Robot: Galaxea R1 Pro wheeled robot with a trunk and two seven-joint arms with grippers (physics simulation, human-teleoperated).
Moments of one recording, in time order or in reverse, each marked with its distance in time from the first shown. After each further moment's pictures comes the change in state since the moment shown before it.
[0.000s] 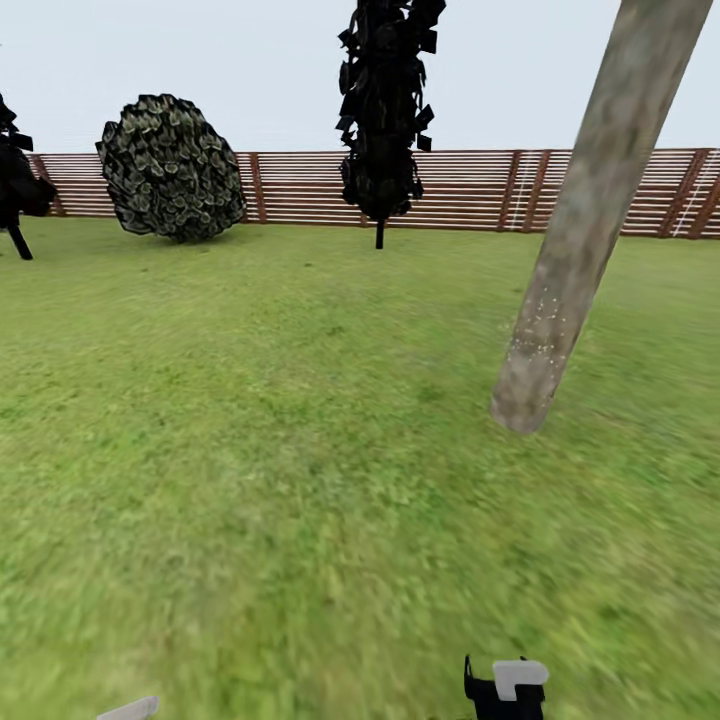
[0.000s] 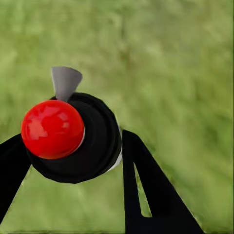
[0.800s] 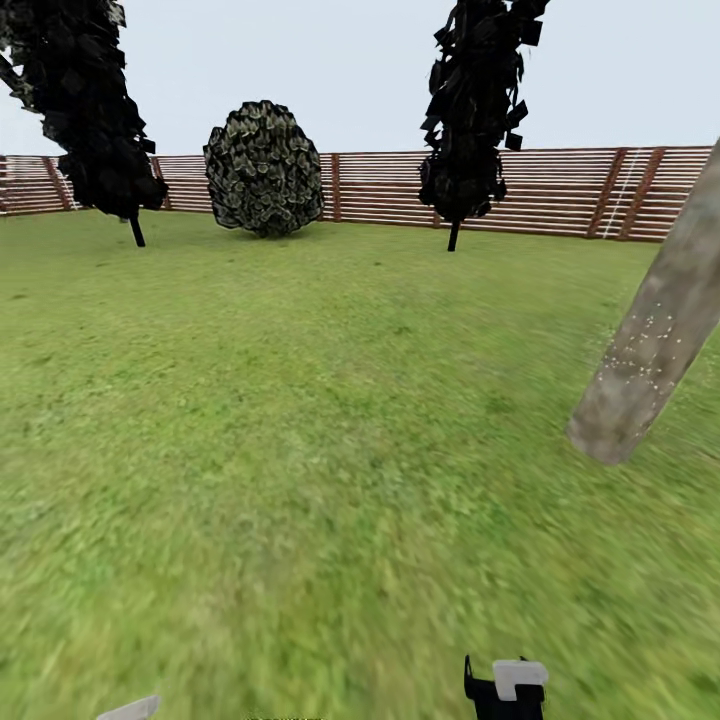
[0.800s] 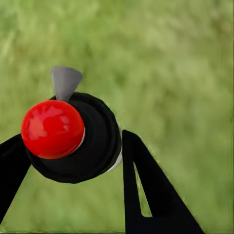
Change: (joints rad) left arm 0.000 0.000 0.000 0.000 0.000 0.000 0.000; right arm 0.000 0.000 0.000 0.000 0.000 -0.001 0.000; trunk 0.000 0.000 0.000
